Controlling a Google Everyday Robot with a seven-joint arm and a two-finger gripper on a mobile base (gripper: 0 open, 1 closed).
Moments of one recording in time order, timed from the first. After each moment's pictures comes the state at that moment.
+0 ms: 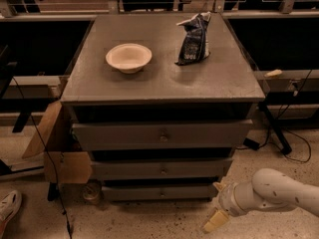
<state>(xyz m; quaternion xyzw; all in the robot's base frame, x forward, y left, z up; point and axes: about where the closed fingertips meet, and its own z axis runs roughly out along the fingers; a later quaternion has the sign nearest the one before) 0.433 -0.181 0.453 -0.50 0.81 0.20 0.22</state>
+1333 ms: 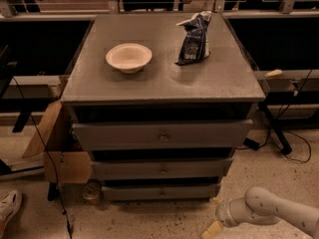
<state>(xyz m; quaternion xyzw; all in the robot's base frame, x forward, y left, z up) 0.442 -0.202 0.287 -0.46 0.82 0.27 0.21</state>
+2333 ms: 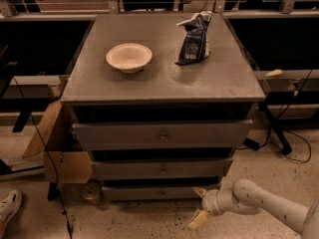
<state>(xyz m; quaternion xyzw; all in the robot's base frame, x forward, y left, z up) 0.485 -0.143 0.290 -0.51 0.75 0.31 0.28</state>
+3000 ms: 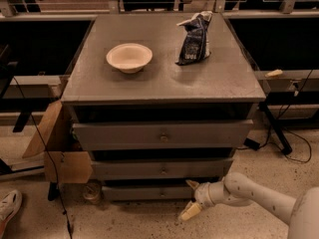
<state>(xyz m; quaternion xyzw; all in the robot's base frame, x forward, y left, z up) 0.518 -0.115 0.293 -0.51 0.74 0.31 0.30</state>
